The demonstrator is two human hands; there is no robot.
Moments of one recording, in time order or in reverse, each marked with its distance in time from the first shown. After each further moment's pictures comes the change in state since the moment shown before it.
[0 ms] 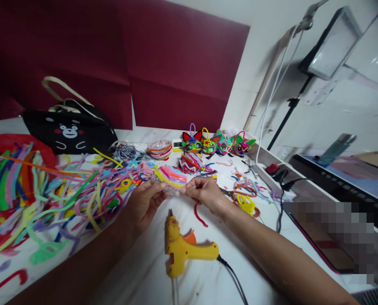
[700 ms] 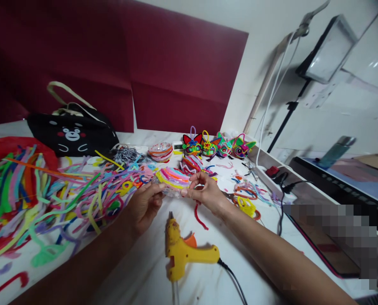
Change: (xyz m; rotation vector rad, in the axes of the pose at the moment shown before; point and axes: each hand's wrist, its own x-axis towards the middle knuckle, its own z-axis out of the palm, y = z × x) left_hand -0.002 0.009 0.005 -0.074 0.037 -0.098; right_hand 0.007 0.010 -0.007 0.024 0.070 -0.114
